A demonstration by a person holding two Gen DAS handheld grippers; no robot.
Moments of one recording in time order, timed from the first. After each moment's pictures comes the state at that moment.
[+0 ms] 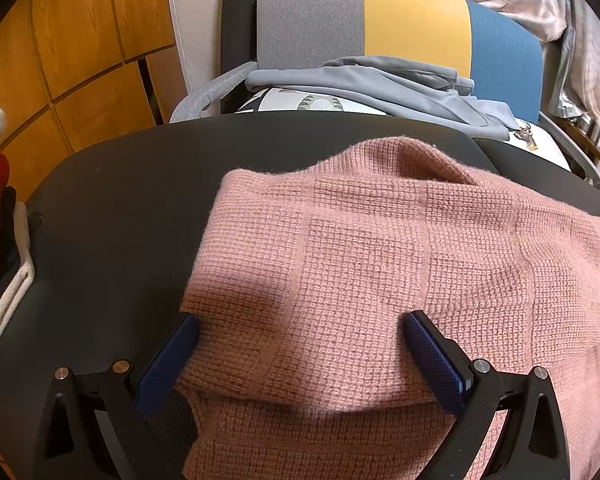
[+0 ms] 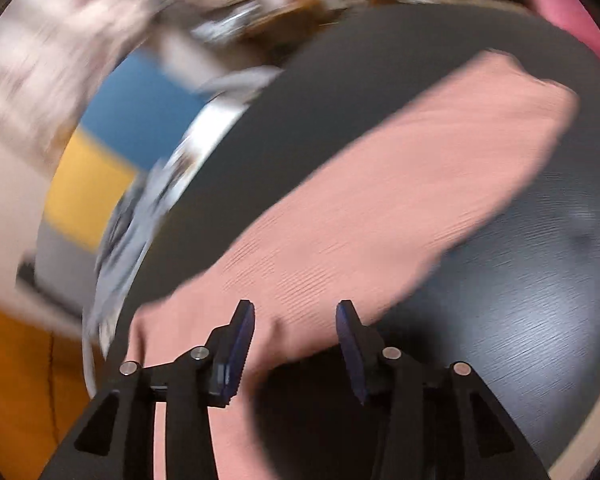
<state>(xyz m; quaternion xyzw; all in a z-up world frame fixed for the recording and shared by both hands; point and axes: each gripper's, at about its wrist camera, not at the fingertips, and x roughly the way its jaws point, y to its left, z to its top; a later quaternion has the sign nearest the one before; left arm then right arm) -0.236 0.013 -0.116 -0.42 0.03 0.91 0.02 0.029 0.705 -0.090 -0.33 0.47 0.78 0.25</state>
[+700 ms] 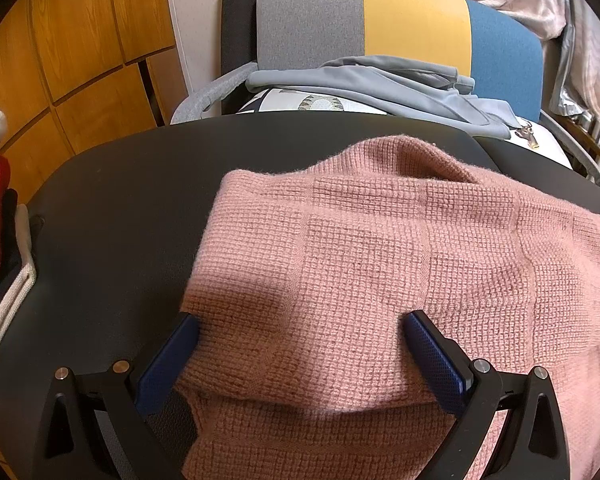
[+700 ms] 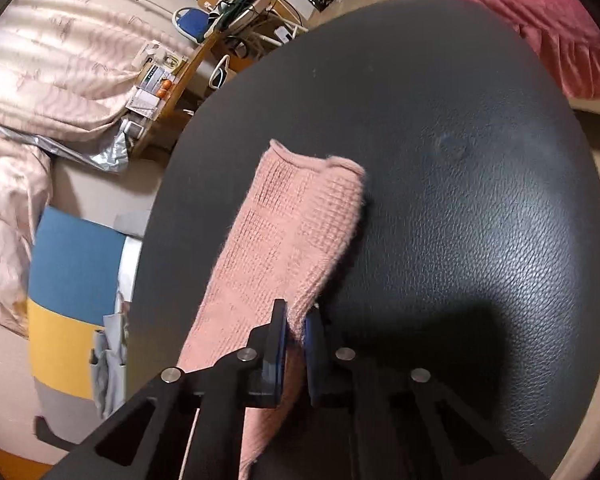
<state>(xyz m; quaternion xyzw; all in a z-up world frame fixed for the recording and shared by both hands) -0.236 0.014 -0.117 -0.42 0.04 0.91 0.01 0.096 0.835 -0.123 -0.21 0.58 0.70 0.36</state>
